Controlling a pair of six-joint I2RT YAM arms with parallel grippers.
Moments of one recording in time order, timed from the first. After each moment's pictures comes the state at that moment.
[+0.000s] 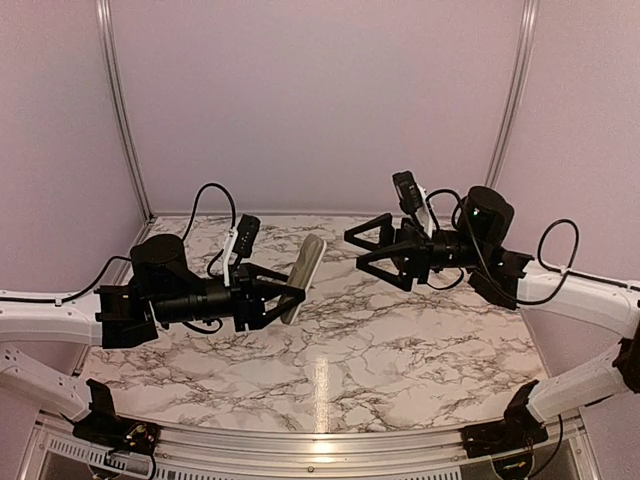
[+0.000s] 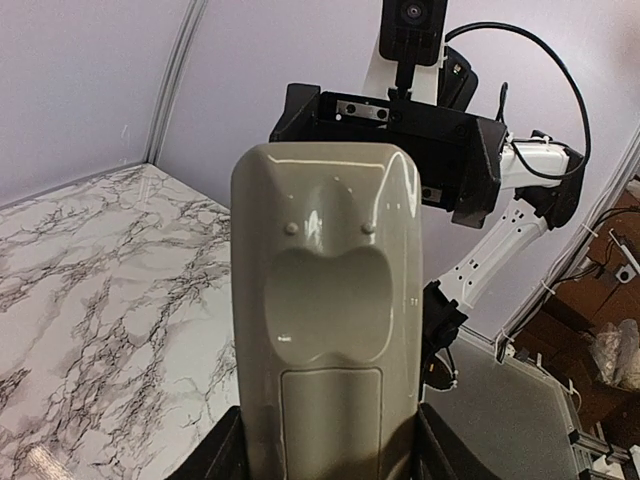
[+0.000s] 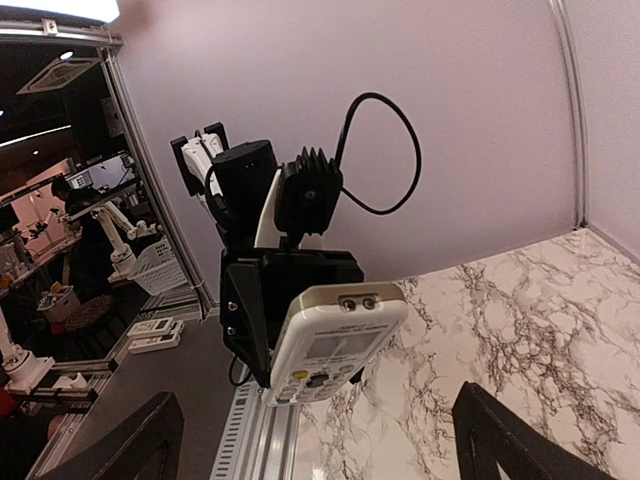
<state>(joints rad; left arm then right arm) -1.05 1.18 0.73 0.37 0.24 -0.41 0.69 1.24 0.86 0.46 -0.94 0.35</state>
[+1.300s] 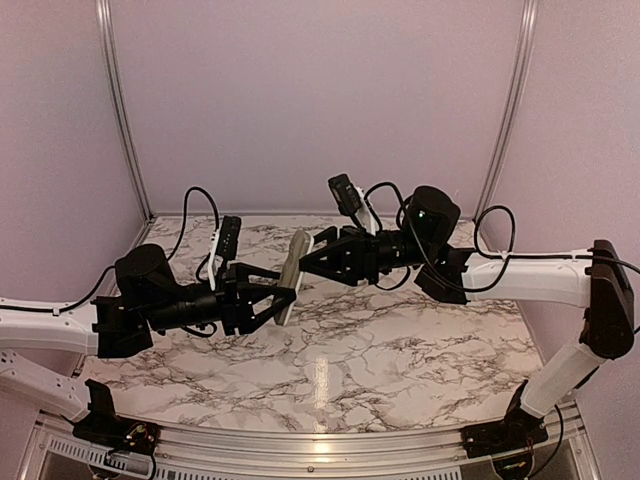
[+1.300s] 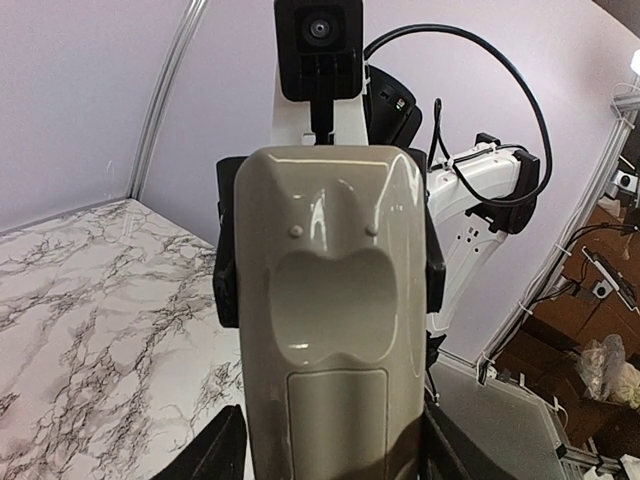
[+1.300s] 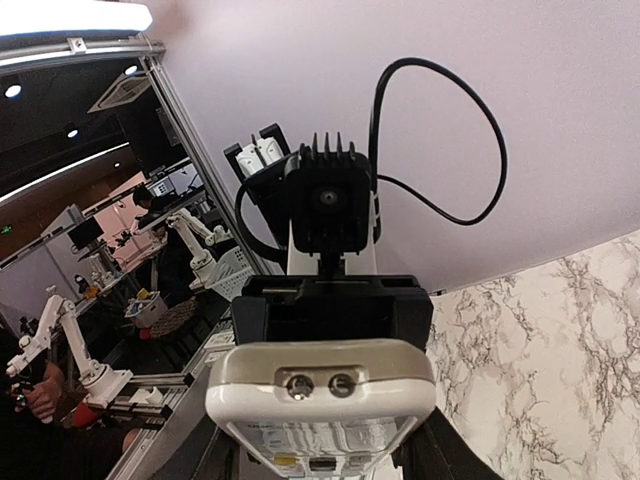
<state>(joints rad) -1.05 1.13 0.63 0.56 0.27 -0.45 0.86 1.55 1.04 0.71 -0.99 0.60</state>
